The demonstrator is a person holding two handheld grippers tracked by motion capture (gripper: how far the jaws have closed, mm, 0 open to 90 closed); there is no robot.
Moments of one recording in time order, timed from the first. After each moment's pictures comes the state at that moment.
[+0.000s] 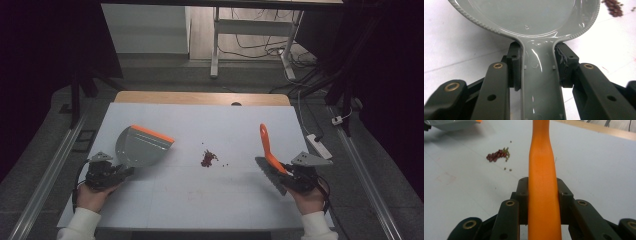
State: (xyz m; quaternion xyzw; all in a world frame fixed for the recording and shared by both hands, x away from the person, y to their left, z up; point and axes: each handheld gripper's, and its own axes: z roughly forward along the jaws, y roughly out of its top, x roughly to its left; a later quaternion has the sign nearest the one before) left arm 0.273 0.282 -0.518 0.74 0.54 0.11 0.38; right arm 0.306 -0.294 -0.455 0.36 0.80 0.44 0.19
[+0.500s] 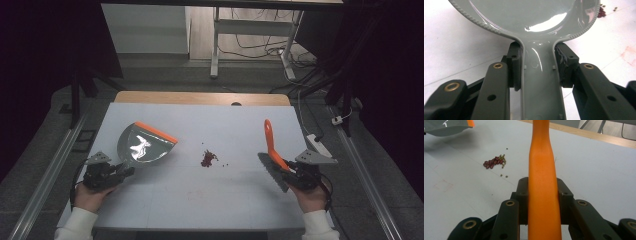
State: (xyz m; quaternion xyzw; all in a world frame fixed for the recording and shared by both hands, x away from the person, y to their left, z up) left arm 0.269 0.284 -0.513 0.76 0.49 0.12 0.41; right arm 0.307 -0.299 -0.448 0.37 0.79 0.45 0.20
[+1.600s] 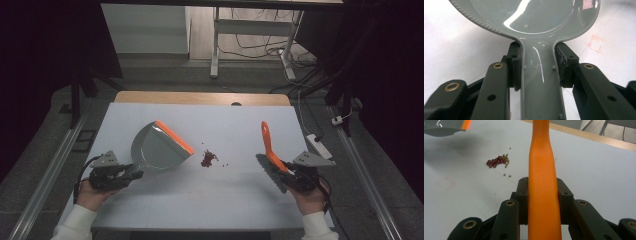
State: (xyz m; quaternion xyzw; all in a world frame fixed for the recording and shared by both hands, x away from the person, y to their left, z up) left arm 0.271 0.265 -0.497 0.81 0.37 0.11 0.43; right arm 0.303 -0.293 -0.448 0.35 0.79 0.45 0.20
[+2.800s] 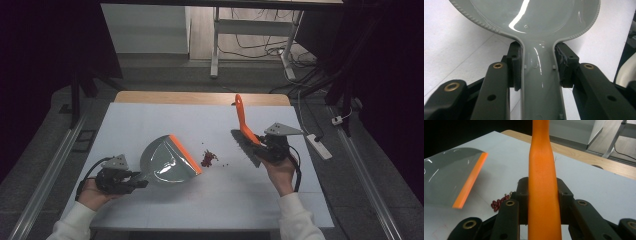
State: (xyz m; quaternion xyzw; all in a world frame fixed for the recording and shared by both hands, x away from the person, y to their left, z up) left arm 0.272 0.250 -0.498 0.87 0.32 0.04 0.38; right arm 0.366 -0.217 -0.424 0.33 0.78 0.49 0.19
